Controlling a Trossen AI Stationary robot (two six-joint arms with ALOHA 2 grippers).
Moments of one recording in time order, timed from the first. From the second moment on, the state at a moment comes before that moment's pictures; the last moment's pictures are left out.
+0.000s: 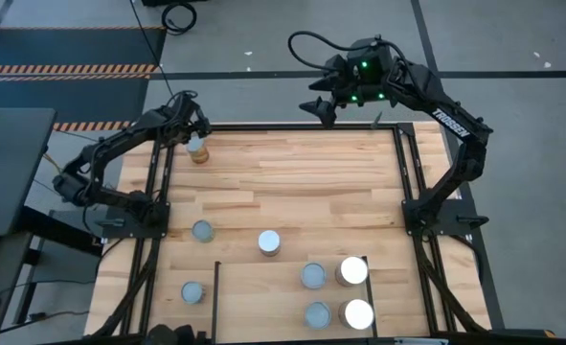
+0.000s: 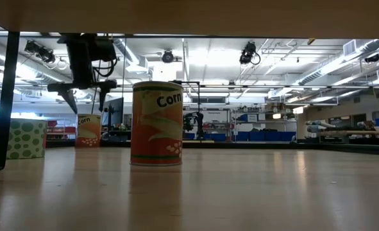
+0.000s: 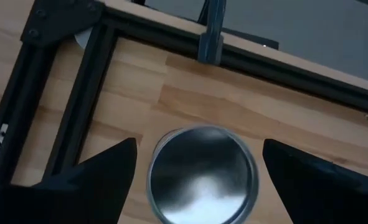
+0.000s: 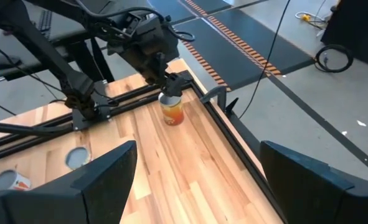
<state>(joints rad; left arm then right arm) 0.98 1.33 0.91 -0.71 -0.27 -0.82 -0.44 1.60 2.08 -0.95 -0.11 0.07</state>
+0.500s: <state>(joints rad) 0.95 1.39 0.91 -0.68 -0.26 -0.82 -0.44 1.60 2.08 -0.96 -0.09 0.05</state>
